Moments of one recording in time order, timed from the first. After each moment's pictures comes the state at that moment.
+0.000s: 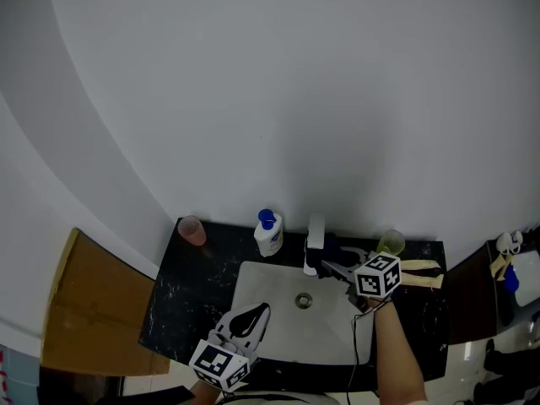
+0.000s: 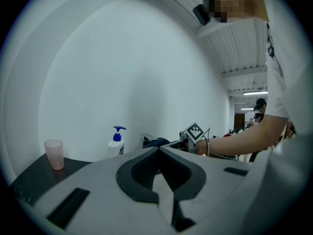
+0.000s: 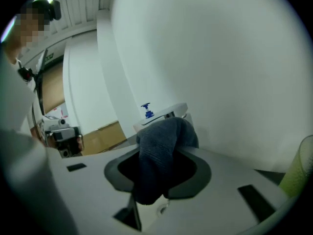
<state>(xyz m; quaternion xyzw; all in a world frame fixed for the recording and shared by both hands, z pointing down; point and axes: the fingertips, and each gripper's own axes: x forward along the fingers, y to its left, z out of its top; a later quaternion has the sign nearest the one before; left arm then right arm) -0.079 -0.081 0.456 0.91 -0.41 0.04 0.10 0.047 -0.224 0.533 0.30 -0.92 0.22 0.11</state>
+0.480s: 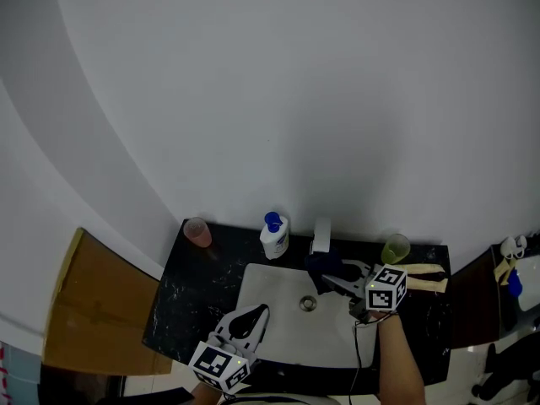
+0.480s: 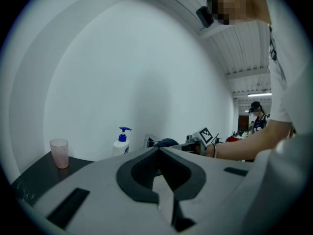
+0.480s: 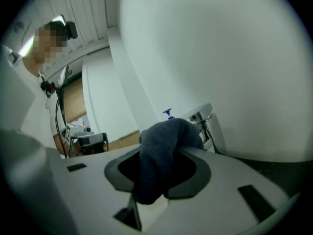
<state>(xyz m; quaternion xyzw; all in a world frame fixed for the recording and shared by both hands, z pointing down) -0.092 -0.084 0.454 0.90 -0.43 0.03 0.11 0.025 -0.187 0.510 0.20 -0.95 0.22 0.03</state>
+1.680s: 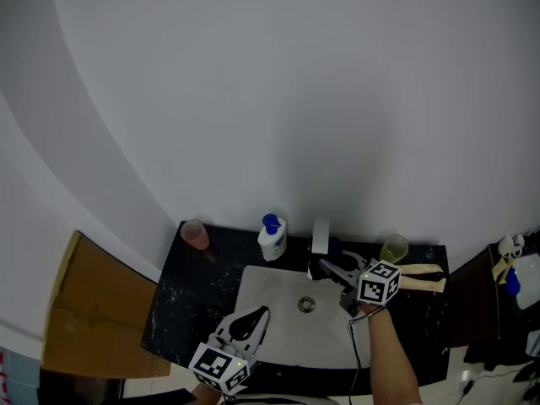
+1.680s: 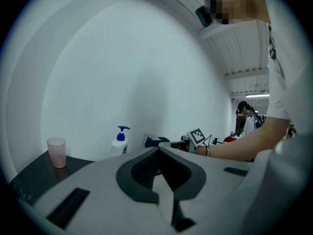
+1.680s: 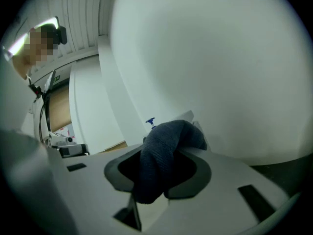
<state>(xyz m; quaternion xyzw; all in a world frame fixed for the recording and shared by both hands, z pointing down) -0.090 -0.084 0.455 0.90 -0.42 0.03 0.11 0.031 -0.226 0.510 0.28 -0.93 0.23 -0.03</state>
